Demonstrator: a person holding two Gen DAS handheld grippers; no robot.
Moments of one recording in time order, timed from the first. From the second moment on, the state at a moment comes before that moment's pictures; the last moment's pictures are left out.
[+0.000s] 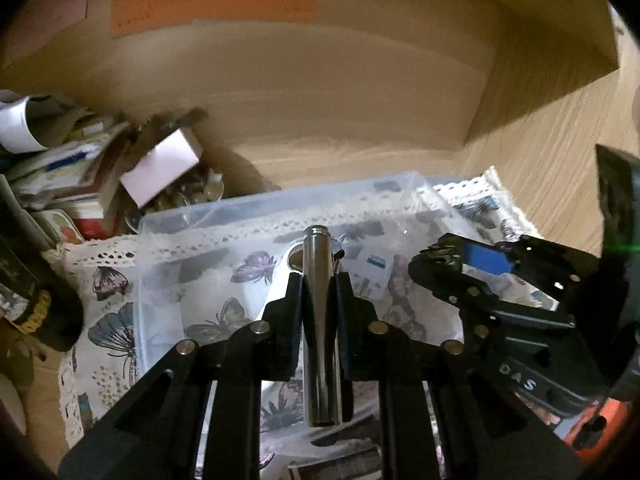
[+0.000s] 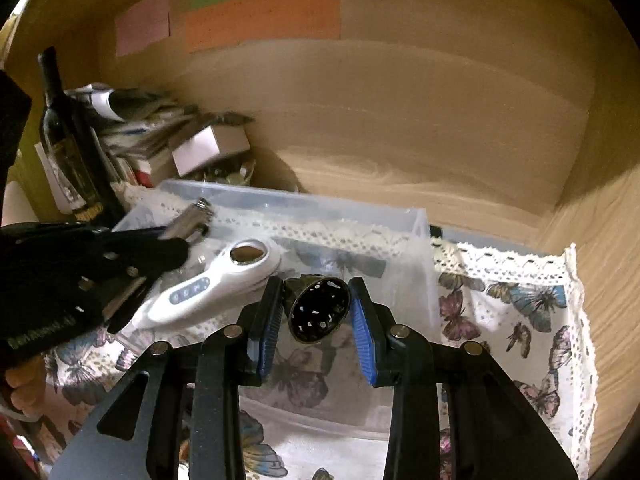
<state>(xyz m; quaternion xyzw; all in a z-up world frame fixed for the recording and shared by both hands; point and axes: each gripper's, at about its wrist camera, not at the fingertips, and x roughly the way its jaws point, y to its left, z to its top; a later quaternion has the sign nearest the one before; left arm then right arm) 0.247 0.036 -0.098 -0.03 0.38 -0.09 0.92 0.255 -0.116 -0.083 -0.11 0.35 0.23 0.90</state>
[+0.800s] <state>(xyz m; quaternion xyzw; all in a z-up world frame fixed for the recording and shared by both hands) 0.199 0.048 -0.051 -0.03 0.33 -0.08 0.94 0.226 -0.117 -0.047 -0.12 0.31 0.24 0.91</state>
